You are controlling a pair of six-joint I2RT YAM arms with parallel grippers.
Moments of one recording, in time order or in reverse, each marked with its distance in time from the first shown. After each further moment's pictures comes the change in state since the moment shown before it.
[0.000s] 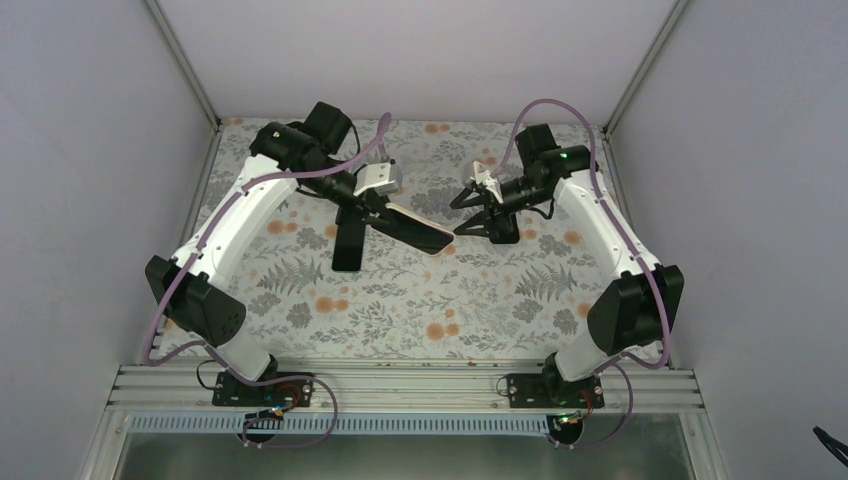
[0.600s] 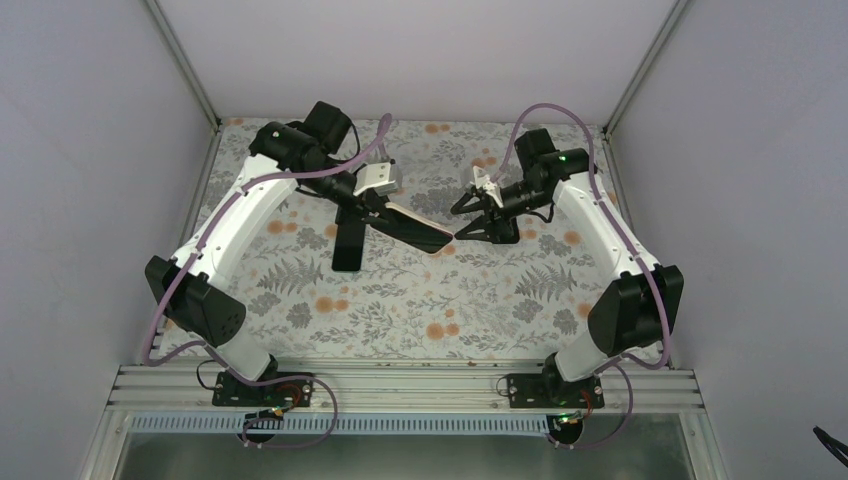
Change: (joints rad) left arm 0.001 0.000 0.005 0.000 -0.016 0.000; right arm 0.001 -0.002 -0.033 -0.010 -0.001 -0.016
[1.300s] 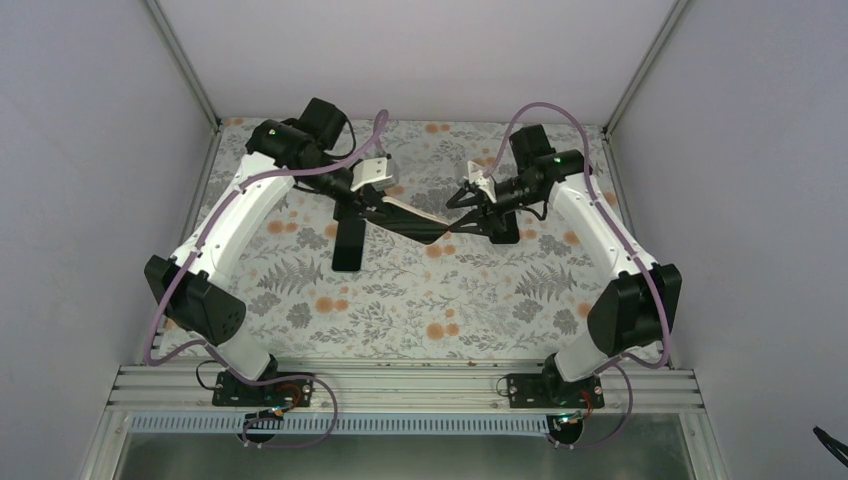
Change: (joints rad) left arm 0.018 0.005 0.008 0.013 -0.016 -0.001; right arm 0.016 0.000 -0.013 0.125 0.026 0.109
